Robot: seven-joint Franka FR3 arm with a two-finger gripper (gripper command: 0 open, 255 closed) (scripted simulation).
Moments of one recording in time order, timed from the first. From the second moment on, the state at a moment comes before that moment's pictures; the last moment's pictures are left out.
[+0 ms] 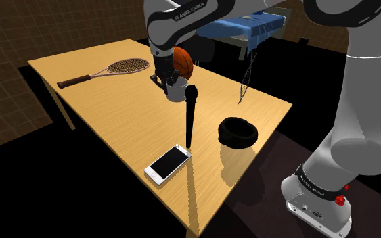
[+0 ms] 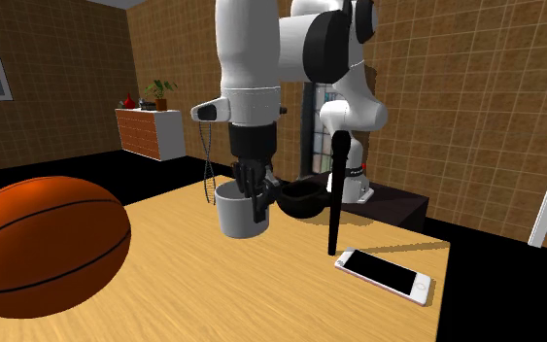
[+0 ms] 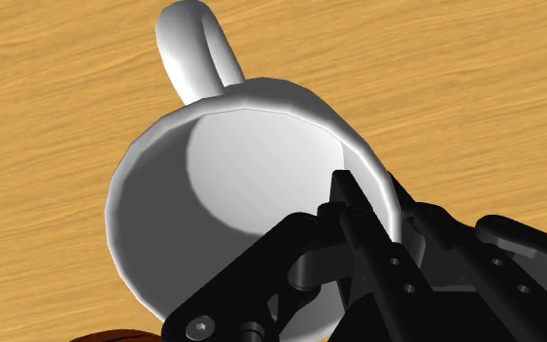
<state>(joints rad) 0.08 0.40 0.25 -1.67 -0.13 1.99 0.50</state>
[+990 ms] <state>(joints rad) 0.05 0.15 0.26 -1.89 -0.07 1.96 0.47</state>
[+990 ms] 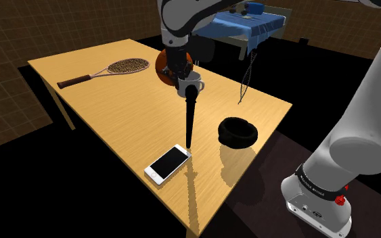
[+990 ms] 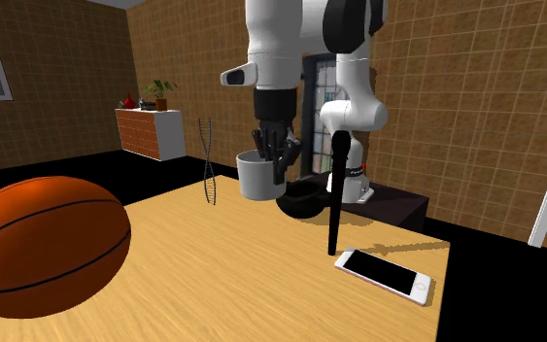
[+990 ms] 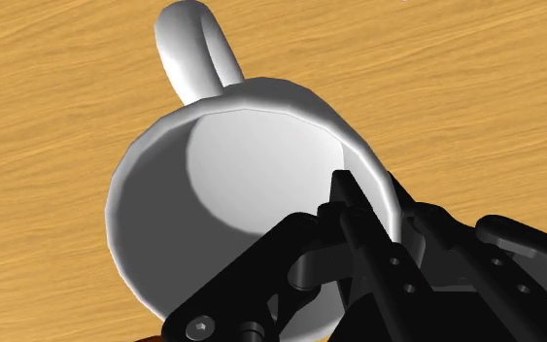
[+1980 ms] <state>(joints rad) 0.06 -0.47 0.22 -2.53 0.08 1.99 0.35</state>
